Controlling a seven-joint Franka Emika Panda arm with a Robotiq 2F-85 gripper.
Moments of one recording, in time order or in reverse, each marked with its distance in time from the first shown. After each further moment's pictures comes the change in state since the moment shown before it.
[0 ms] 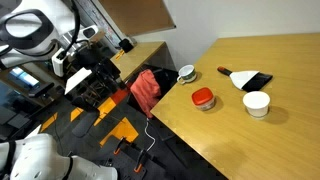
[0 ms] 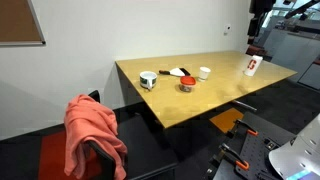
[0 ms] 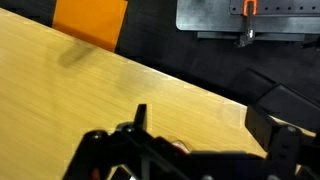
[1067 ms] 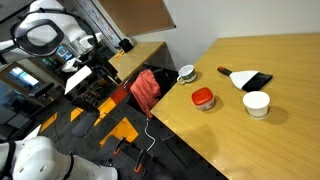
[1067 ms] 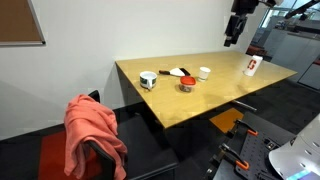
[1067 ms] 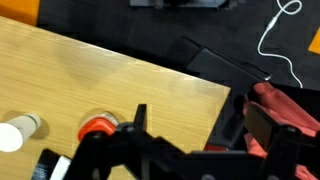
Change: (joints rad) arm 0.139 0.018 0.047 -0.025 0.335 0.095 0.129
